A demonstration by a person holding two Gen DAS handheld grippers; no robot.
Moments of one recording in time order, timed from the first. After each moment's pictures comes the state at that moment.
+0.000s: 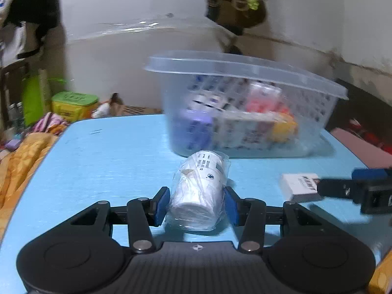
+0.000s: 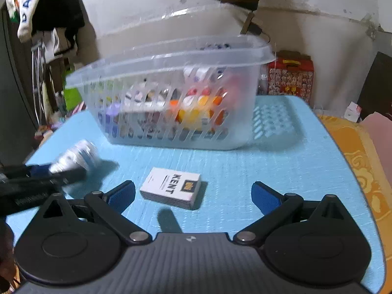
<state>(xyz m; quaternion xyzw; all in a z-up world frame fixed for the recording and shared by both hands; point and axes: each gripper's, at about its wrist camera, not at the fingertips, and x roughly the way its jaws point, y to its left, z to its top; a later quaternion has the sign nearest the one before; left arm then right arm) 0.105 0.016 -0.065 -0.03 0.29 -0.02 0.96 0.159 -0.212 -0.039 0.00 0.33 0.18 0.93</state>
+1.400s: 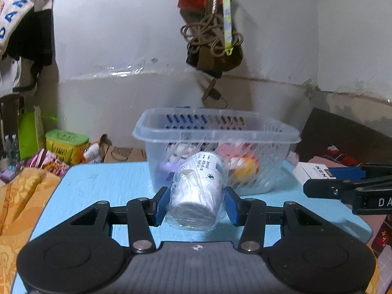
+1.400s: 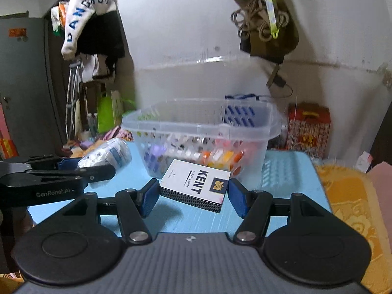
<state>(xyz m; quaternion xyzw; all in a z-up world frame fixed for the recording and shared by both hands) 0.053 -0.002 -0.010 -0.02 0.19 -0.06 0.98 0.100 -0.231 0.024 -0.02 0.21 0.25 0.94</state>
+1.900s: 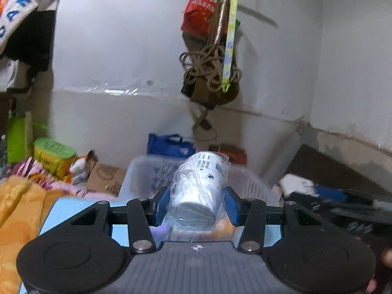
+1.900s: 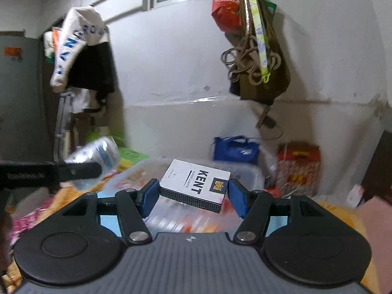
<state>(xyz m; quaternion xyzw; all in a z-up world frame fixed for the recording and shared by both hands) 0.094 0.002 0.079 -0.09 0.16 -0.08 0.98 0.160 -0.222 0.092 -0.02 0.14 0.21 0.97</state>
